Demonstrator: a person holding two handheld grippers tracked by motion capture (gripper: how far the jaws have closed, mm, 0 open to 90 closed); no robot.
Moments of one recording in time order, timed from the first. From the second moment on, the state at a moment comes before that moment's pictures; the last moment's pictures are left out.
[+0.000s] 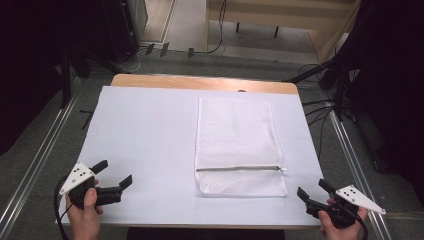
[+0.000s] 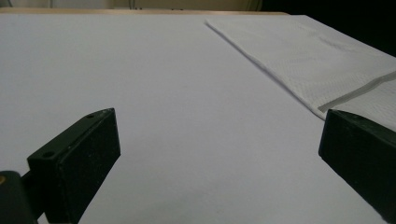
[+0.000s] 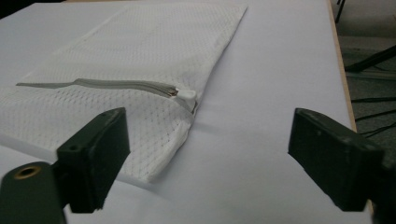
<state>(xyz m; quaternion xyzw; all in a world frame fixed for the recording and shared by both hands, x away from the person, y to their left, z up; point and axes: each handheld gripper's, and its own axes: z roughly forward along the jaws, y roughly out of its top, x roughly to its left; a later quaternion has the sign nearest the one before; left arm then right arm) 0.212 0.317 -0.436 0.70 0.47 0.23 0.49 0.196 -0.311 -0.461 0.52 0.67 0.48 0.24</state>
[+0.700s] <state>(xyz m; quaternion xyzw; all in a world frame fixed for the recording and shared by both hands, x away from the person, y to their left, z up) 0.291 0.208 -0.425 0.73 0.54 0.17 0.39 0.203 -0.281 -0.463 0.52 0.68 0.45 0.26</state>
